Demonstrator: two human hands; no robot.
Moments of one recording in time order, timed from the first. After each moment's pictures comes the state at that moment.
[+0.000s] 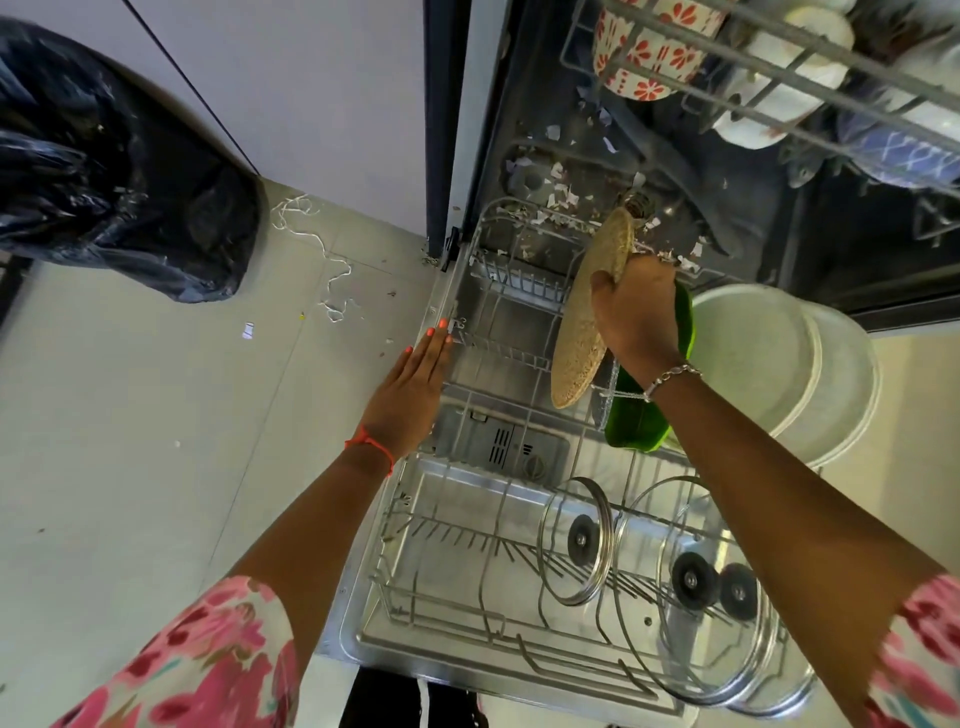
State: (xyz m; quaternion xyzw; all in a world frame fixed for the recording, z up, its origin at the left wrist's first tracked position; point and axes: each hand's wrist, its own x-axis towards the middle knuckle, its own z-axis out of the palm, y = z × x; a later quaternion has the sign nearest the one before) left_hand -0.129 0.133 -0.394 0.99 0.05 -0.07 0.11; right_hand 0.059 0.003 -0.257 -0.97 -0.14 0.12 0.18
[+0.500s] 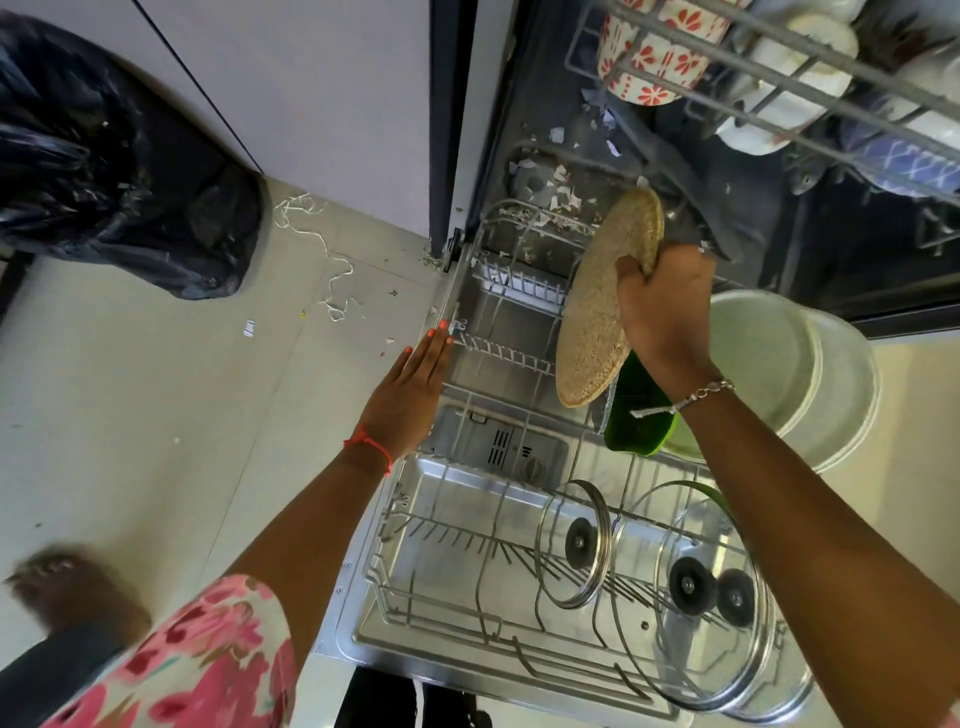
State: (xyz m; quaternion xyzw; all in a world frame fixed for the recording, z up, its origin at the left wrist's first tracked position) left_hand -0.129 0.133 -0.394 0.99 0.05 -0.06 0.12; right_hand 0.069 -0.006 -0.251 -0.95 -0.14 0.08 0.27
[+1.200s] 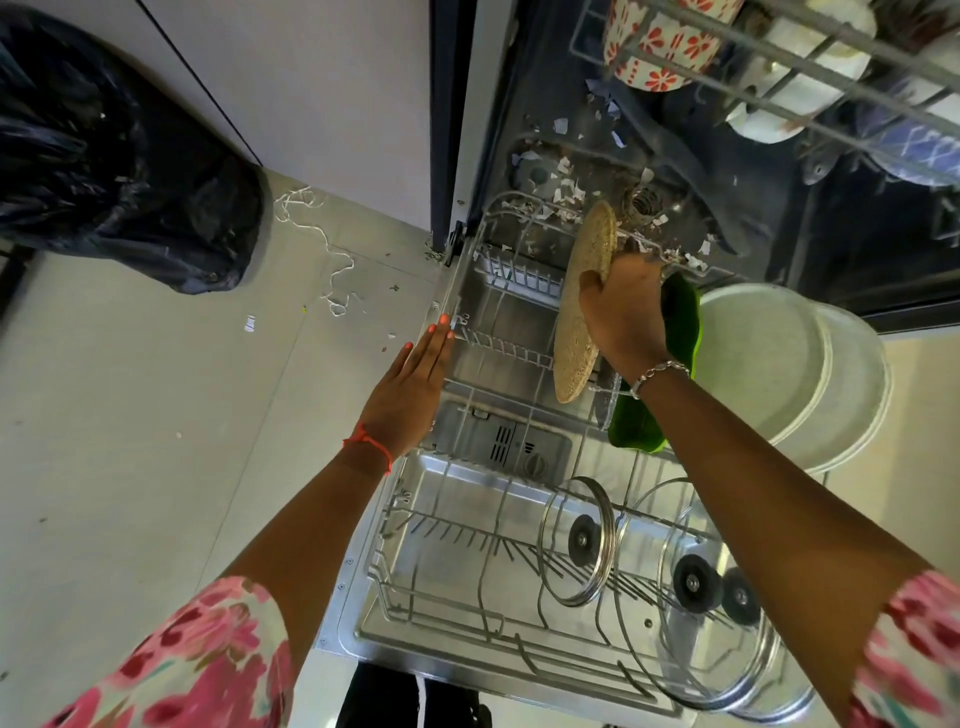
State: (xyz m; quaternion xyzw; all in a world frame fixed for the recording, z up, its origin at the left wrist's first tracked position) left_hand -0.130 0.132 -0.400 0.99 0.05 -0.07 0.10; right_hand 0.064 0.005 -0.282 -0.96 -0.17 0.13 0.19
